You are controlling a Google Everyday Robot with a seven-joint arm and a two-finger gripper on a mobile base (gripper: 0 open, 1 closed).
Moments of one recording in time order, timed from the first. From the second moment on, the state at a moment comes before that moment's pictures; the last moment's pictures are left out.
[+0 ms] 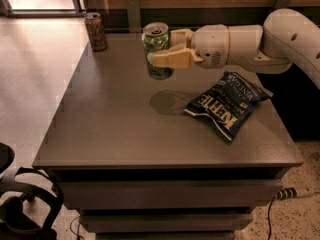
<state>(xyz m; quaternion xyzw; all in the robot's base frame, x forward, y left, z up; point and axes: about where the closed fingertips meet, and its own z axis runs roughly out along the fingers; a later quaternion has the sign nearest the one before) 0.584 -0.011 0.966 -0.52 0.53 0.41 0.53</state>
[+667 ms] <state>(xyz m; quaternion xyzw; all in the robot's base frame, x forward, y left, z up) 0.660 -0.001 0.985 -0.48 0.55 0.41 0.55</state>
